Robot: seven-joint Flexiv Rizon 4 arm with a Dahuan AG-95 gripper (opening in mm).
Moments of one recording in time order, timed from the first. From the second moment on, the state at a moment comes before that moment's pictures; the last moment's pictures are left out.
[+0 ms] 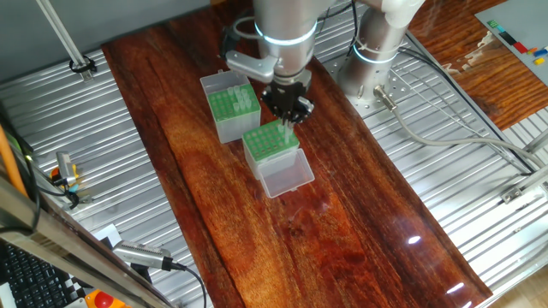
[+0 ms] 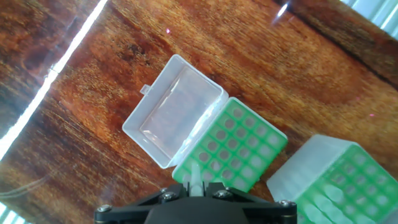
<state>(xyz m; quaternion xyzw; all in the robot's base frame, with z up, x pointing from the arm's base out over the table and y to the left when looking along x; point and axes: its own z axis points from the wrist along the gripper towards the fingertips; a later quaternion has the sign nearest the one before) 0.363 0.131 0.227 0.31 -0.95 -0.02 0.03</state>
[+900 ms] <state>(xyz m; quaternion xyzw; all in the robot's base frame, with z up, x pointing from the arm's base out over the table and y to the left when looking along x) 0.375 0.135 0.277 0.31 -0.95 -0.02 0.05</state>
